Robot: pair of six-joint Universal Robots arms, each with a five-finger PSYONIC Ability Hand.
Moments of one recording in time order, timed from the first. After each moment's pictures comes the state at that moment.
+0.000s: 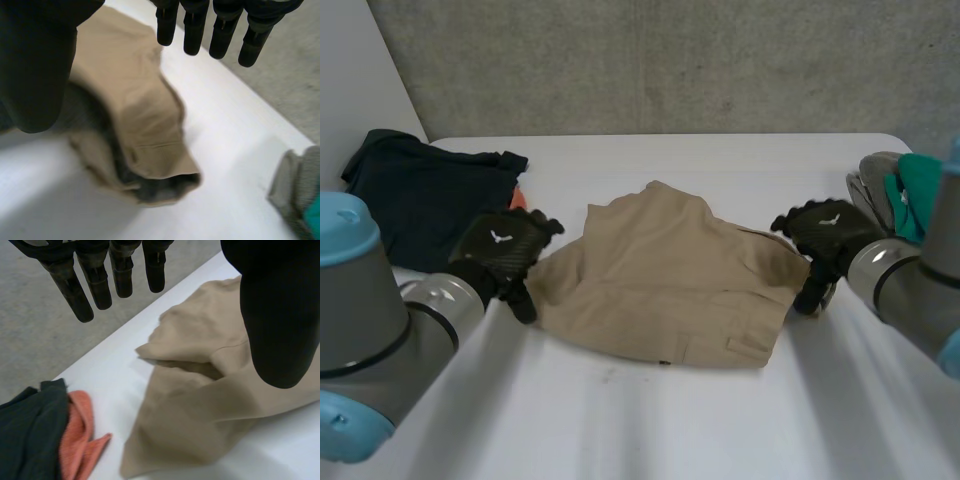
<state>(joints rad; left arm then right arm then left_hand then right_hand) 4.32 -1.81 -1.73 3.25 -1.47 3.50 1.87 -1.22 1.48 0.16 1.46 2.68 0.25 0.25 0.26 0.25 0.07 0.26 0.25 0.25 0.25 0.06</state>
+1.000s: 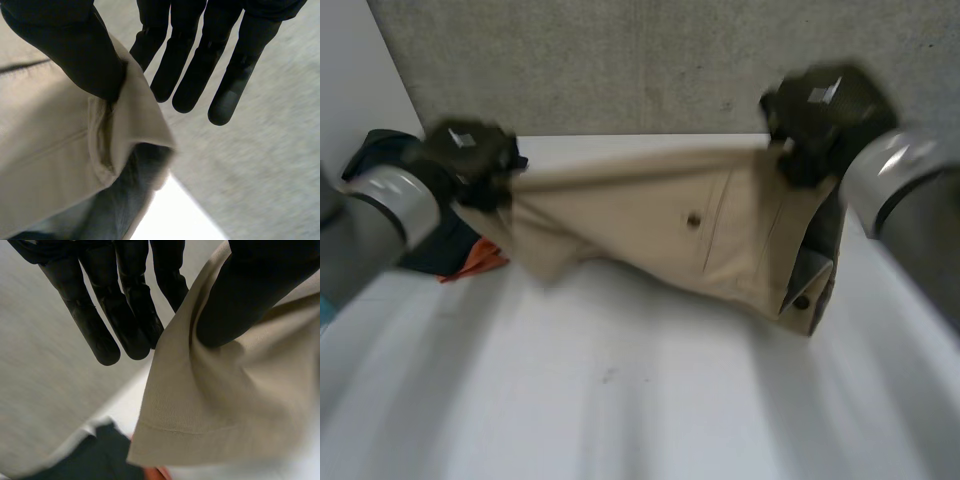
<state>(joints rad) 4.45 -1.83 -1.38 3.07 -1.31 3.54 2.09 -1.40 1.25 0.21 1.62 2.68 1.15 1.19 1.19 1.20 0.99 1.10 1.18 1.19 1.20 1.00</state>
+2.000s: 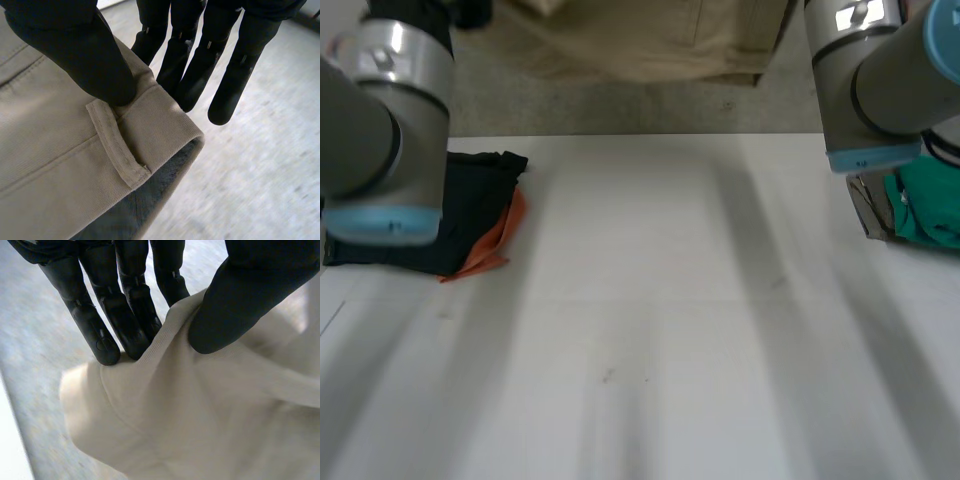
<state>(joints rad) 4.26 -1.86 -1.21 3.60 -1.67 3.41 2.02 -0.97 0.75 -0.52 1.48 2.79 1.15 1.20 1.20 1.20 1.01 1.13 1.19 1.19 1.20 1.02</state>
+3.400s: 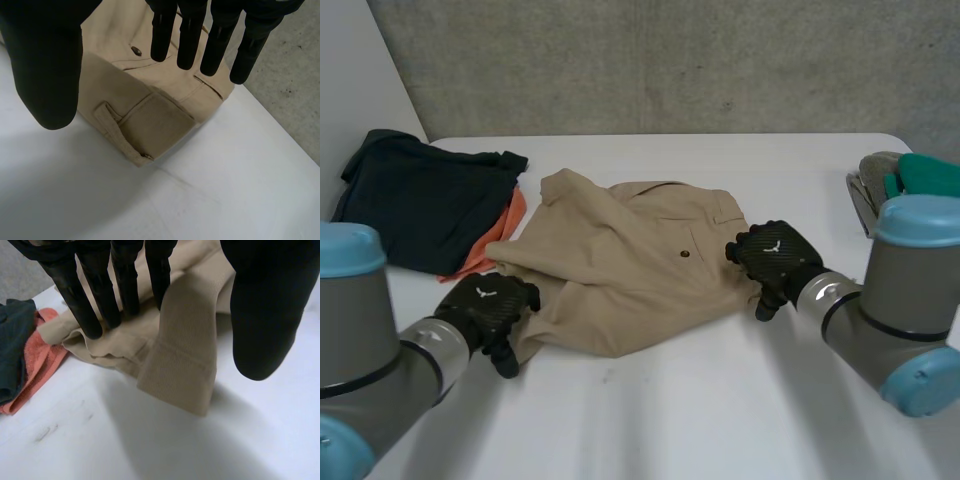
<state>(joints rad) 4.35 -1.85 -1.81 3.12 -1.52 3.48 1.94 -1.04 1.56 -0.16 1.33 2.57 0.47 0.46 0.46 0.46 0.29 0.46 0.44 0.46 0.47 0.30</state>
